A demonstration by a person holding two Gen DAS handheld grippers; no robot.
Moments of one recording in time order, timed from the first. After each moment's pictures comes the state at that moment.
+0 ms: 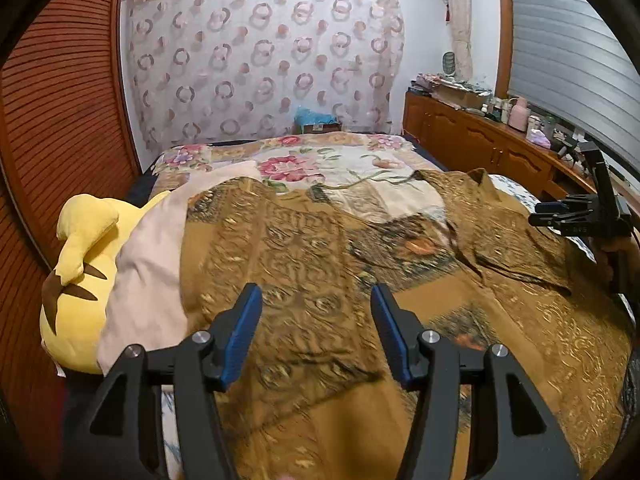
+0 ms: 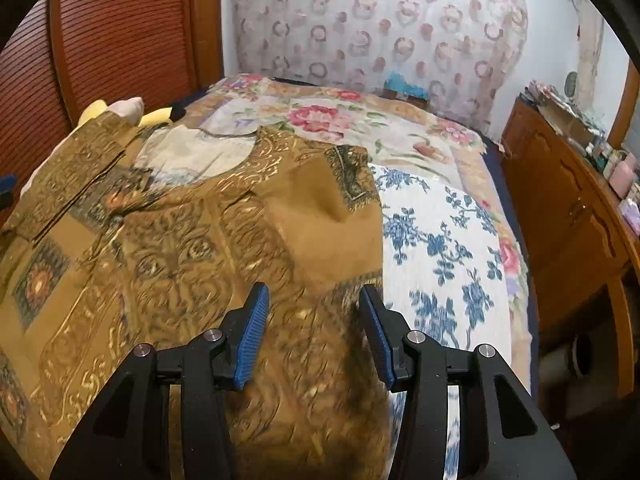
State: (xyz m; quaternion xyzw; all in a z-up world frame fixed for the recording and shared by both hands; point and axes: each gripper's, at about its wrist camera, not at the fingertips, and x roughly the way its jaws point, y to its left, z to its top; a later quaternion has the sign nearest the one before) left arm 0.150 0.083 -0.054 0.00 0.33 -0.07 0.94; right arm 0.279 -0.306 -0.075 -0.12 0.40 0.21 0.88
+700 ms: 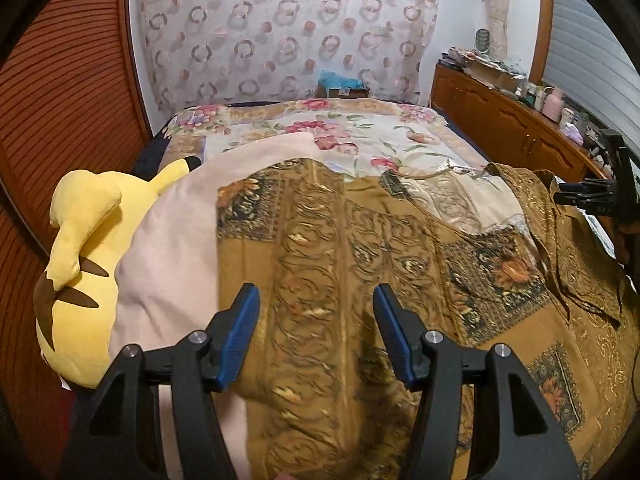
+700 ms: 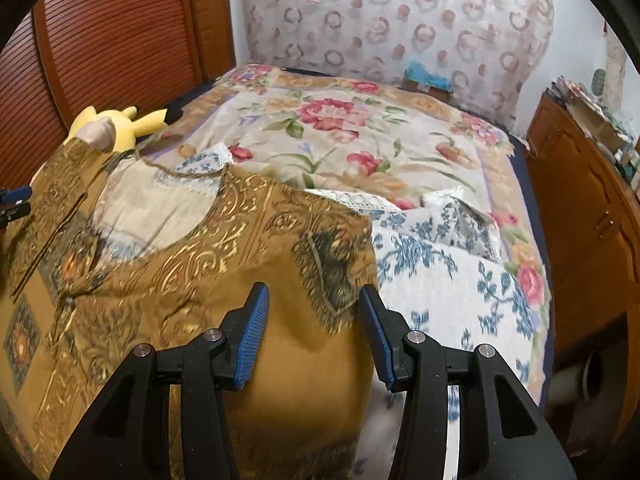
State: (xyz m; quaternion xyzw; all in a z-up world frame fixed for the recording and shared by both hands) left arm 0.233 0.132 -0.082 -0.01 0.40 -0.04 0.92; right arm 0.381 -0.284 -0.081 -0.13 0.43 0.25 0.86
